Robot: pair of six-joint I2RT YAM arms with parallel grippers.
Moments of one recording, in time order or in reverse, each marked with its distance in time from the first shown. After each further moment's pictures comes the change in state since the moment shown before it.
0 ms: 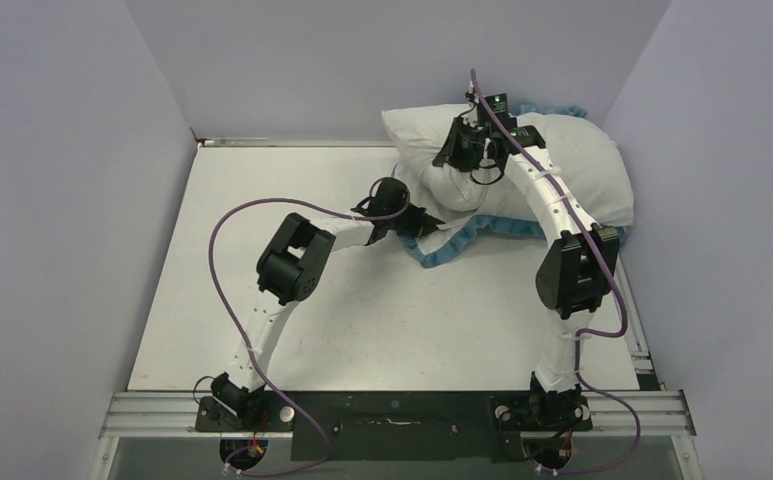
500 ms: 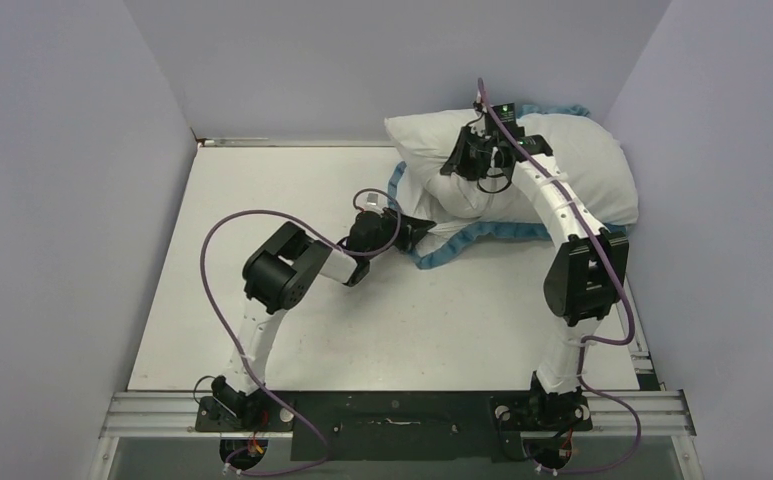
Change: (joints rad) left arm -0.025 -0.095 -0.484 0.813 -0.124 0.007; right arm -0.027 -0.061 -0.122 0.039 -0.004 -0.009
